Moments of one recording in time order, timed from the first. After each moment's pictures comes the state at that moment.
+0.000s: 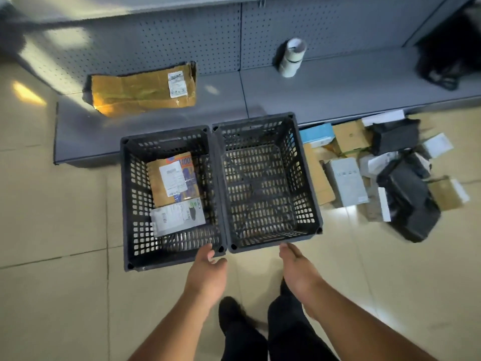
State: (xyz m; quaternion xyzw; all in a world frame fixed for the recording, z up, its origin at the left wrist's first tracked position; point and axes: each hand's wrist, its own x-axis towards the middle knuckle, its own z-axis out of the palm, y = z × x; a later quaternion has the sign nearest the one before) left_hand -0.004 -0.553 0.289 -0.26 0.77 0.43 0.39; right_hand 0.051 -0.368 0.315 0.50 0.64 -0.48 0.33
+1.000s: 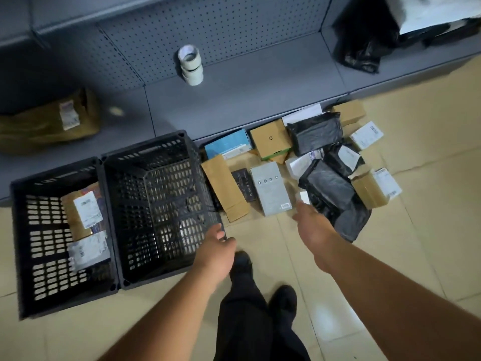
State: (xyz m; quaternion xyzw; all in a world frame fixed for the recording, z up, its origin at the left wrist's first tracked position) left_hand 0.038 -0.120 0.279 -0.17 0.80 0.39 0.43; right_hand 0.090 0.085 0.305 0.54 0.62 -0.52 0.23
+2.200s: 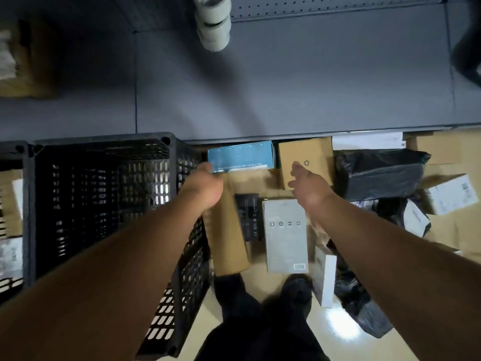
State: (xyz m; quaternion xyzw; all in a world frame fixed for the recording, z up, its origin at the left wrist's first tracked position) left_hand -0.264 -0.029 0.031 -0.15 0.87 0.27 0.38; right_hand -0.195 0.188 0.048 0.41 0.71 -0.48 0.30
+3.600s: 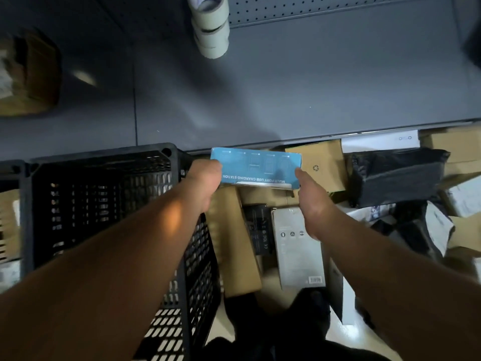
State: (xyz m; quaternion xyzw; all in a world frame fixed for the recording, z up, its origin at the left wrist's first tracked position) left_hand -0.302 -0.012 0.005 -0.34 0.77 0.42 0.33; right_hand -0.194 0.168 -0.007 0.56 0.54 -0.58 0.23
